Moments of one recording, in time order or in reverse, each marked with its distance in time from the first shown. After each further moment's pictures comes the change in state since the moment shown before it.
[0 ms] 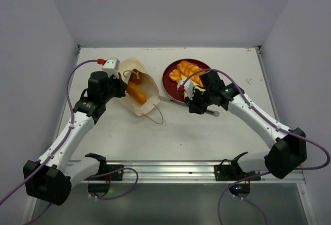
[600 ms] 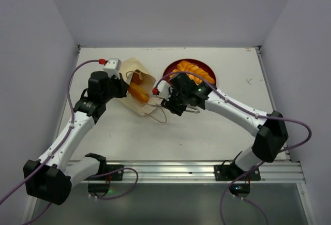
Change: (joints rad) left arm 0.000 0.004 0.000 0.002 0.063 -0.008; right arm 0.299 0.164 0.179 0.026 0.266 0.144
